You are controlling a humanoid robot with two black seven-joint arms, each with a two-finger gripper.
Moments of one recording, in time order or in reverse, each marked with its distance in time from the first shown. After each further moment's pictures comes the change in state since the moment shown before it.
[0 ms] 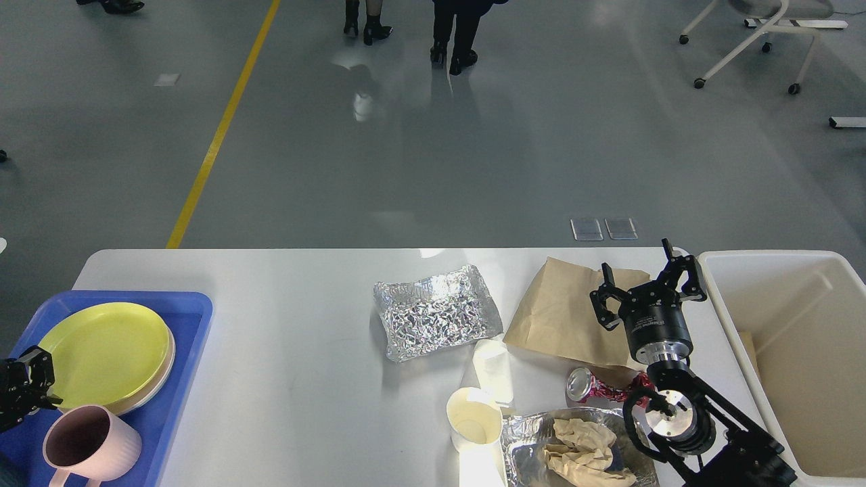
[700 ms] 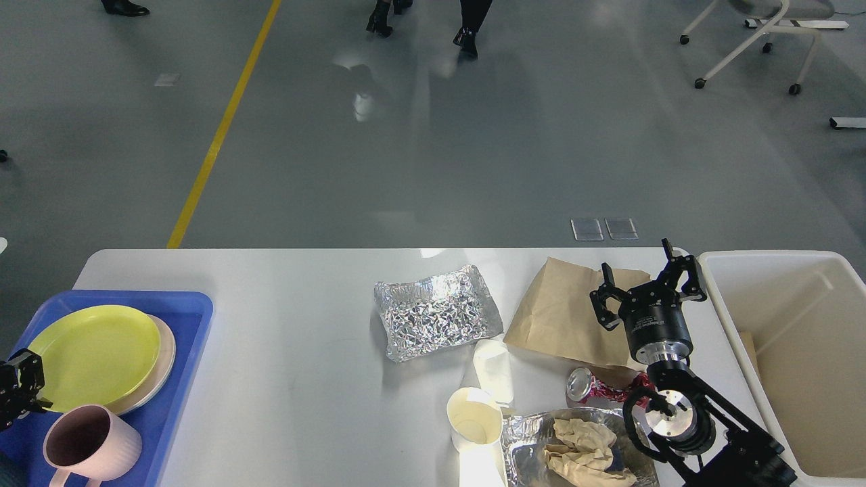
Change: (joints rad) left arm 0.000 0.017 0.005 -0.001 0.000 -0.001 0.000; right arm 0.000 0.000 0.000 0.000 0.000 0.000 0.000
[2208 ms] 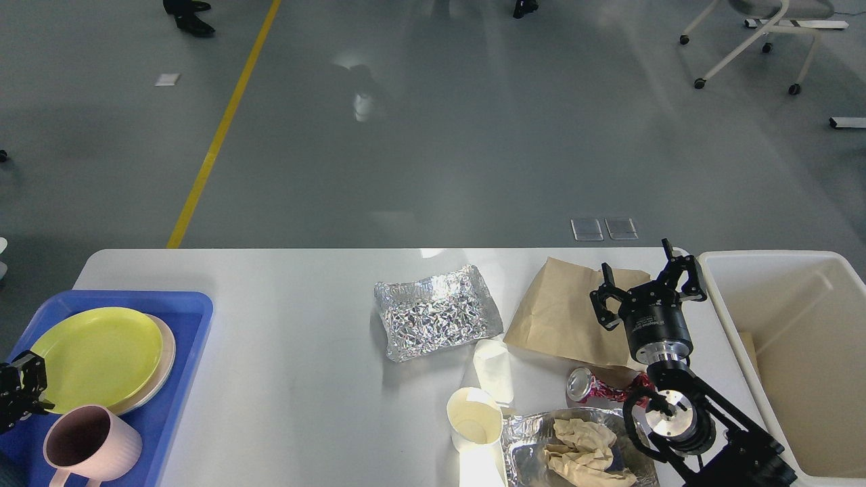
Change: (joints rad) left arm 0.005 -0.010 0.005 0.002 0.005 0.009 -0.005; right arm 0.000 0.000 0.000 0.000 0.000 0.000 0.000
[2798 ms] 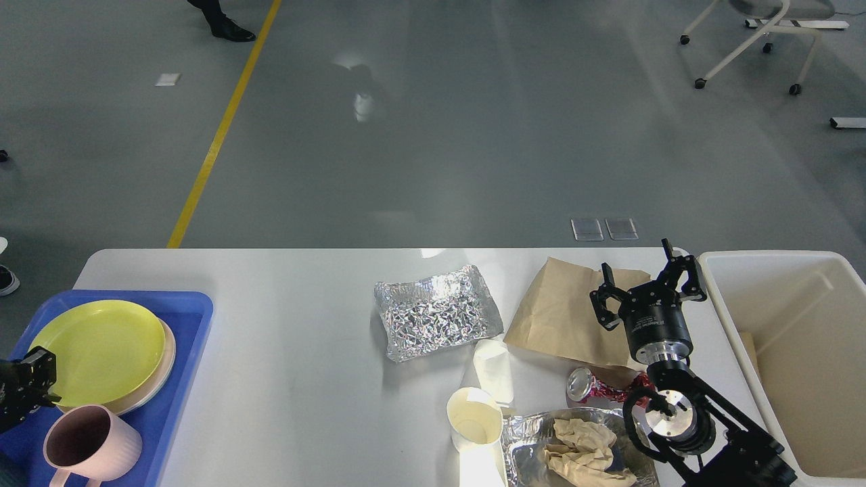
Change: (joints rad) left arm 0.004 -0.031 -0.012 -0.044 -0.001 0.146 -0.002; right arm 0.000 0.000 0.000 0.000 0.000 0.000 0.000
